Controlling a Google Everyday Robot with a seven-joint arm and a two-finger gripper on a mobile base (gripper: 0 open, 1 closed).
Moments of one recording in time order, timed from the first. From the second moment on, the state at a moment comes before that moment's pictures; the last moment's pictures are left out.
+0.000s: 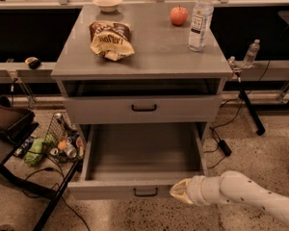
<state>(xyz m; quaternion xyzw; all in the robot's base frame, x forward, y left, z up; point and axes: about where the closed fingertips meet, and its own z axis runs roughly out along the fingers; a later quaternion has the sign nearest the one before) 0.469 -0.131 0.427 -0.54 0.75 0.18 0.33</state>
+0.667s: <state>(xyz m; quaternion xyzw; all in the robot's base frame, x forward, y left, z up) 0.497 -0.113 0.444 -0.55 0.74 0.18 0.36</state>
